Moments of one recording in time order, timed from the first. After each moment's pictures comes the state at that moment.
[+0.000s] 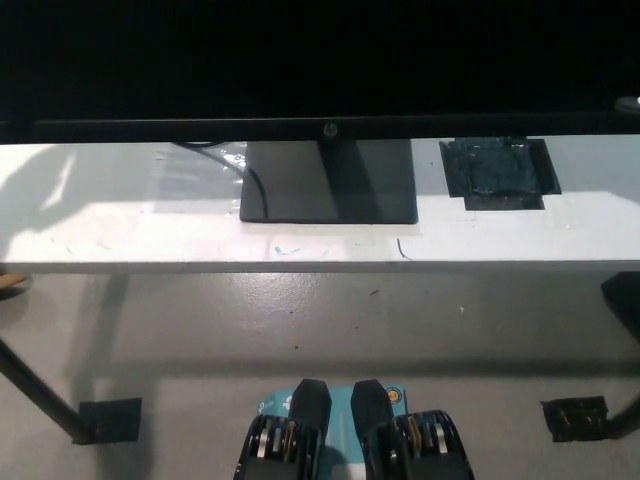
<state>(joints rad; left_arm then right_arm) -0.86 0.78 -0.06 0.70 -0.04 -0.16 -0.45 -0.90 -0.60 -0.02 0.84 0.27 -0.17 0.56</state>
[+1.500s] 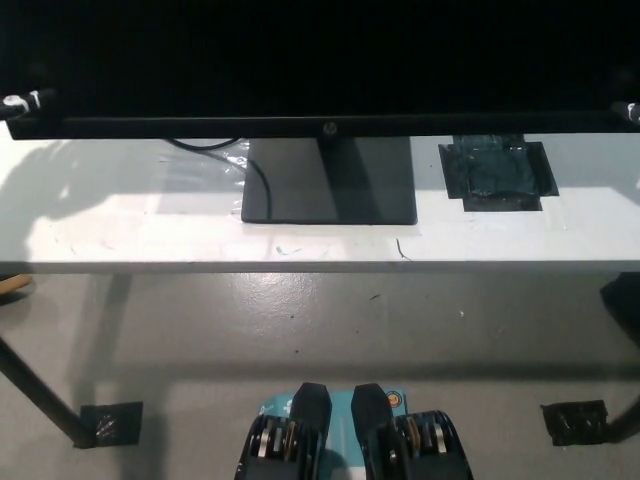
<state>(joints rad) -1.07 0.77 -0.49 1.04 0.33 -0.30 -0.30 -0.98 -0.65 0.19 0.90 0.01 -0.15 0.50</state>
